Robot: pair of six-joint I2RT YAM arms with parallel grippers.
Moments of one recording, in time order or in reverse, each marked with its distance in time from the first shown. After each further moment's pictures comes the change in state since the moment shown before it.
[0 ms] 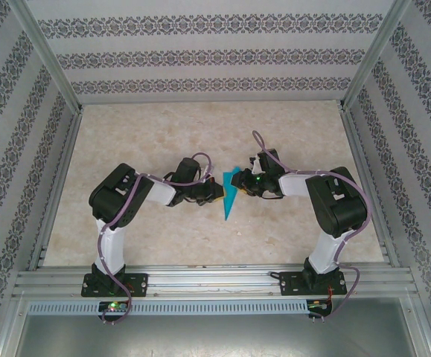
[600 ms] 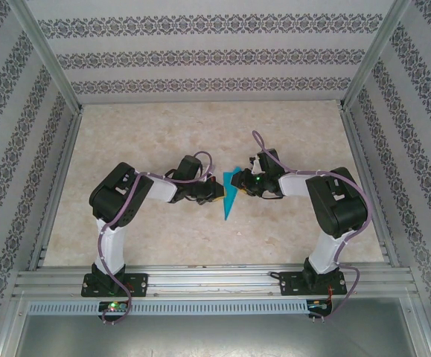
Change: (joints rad) left arm 0.003 0.004 0.050 -0.113 0.008 0.043; right arm 0.000 -0.010 -0.002 -0.003 0.005 0.001
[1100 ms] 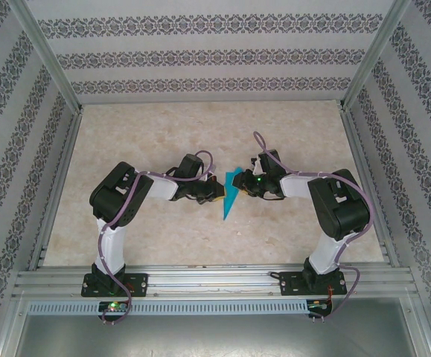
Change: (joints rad) left arm 0.000 0.005 0.034 -0.071 0.002 0.010; right arm 0.000 -0.026 -0.018 -0.008 0.018 0.000
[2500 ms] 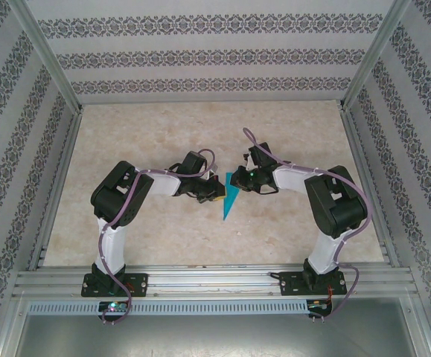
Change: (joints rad) left arm -0.007 0.012 0.079 -0.158 -0.010 0.049; right arm 0.055 0.039 0.165 -0.237 0.089 -0.083
